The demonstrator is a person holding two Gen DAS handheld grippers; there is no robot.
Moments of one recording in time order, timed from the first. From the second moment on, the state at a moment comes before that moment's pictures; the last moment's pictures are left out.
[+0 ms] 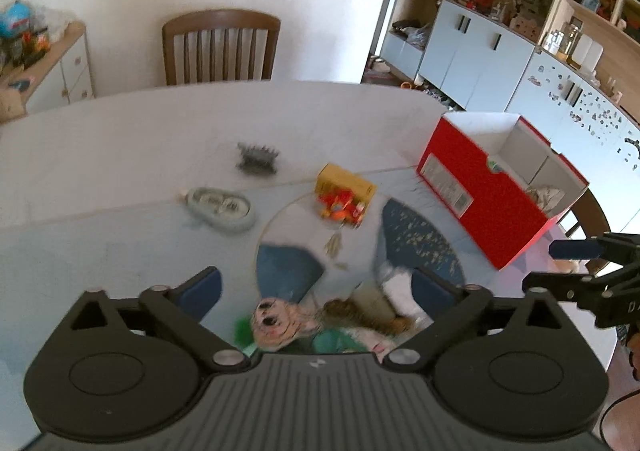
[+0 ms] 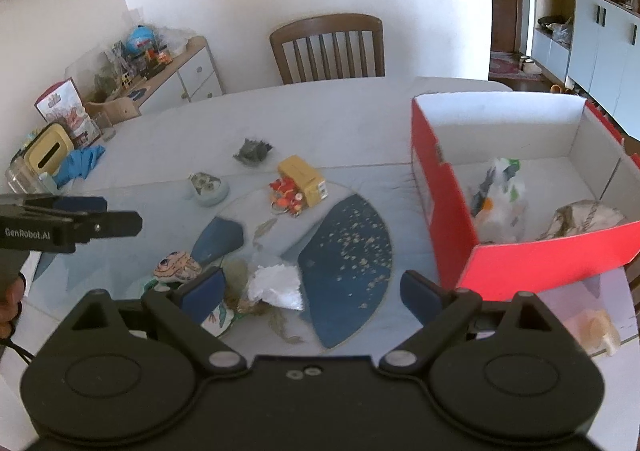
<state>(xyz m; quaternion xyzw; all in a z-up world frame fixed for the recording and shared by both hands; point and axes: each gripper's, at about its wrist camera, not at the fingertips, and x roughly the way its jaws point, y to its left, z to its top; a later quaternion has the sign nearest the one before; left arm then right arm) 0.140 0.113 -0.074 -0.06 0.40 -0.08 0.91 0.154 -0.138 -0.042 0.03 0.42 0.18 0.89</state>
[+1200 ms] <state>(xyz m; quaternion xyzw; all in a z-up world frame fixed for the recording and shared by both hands) 0.162 0.138 -0.164 -0.04 0.42 -0.11 0.90 0.211 -0.088 -0.128 0.09 0.50 0.15 0.85</state>
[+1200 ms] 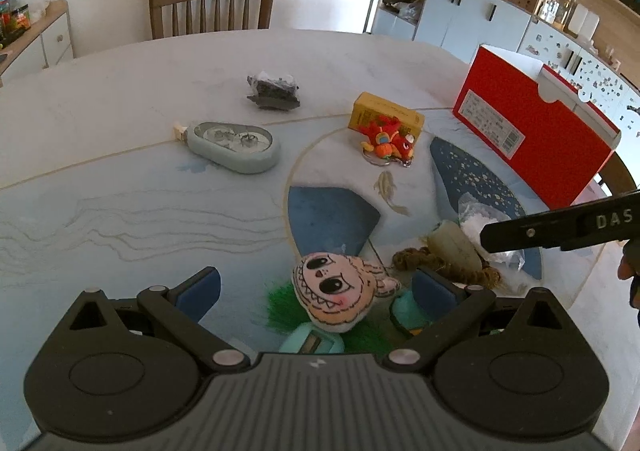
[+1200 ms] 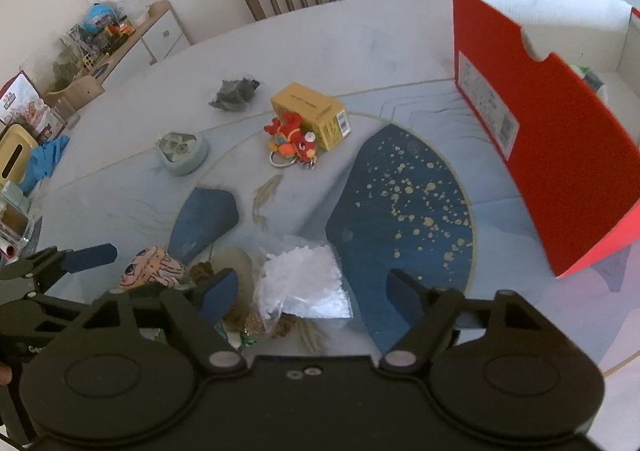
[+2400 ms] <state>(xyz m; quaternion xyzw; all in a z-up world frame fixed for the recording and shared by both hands) 0.155 0.129 -0.139 -0.04 0.40 -0.13 0.90 0.207 -0.109 -0.113 0.15 0.48 0.16 0.85</state>
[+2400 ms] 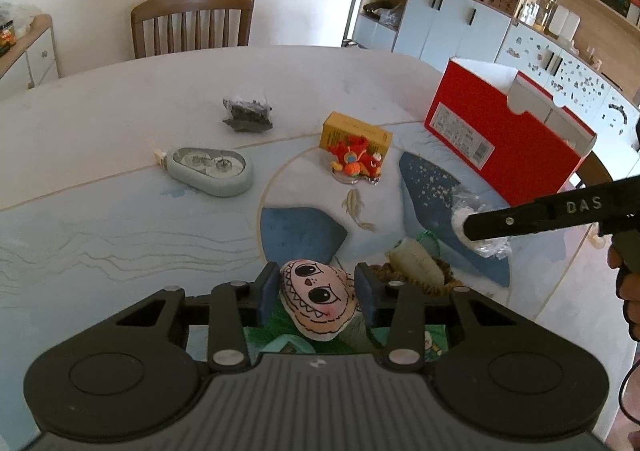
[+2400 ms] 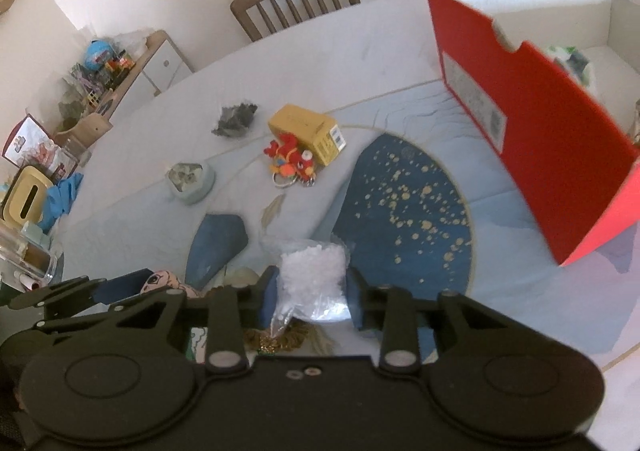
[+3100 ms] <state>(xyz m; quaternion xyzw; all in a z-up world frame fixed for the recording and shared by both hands) 0.141 0.088 -0.051 -0.06 0.38 -0.15 0.91 0.172 -0.176 -0.026 0.11 0.41 0.17 0.89</state>
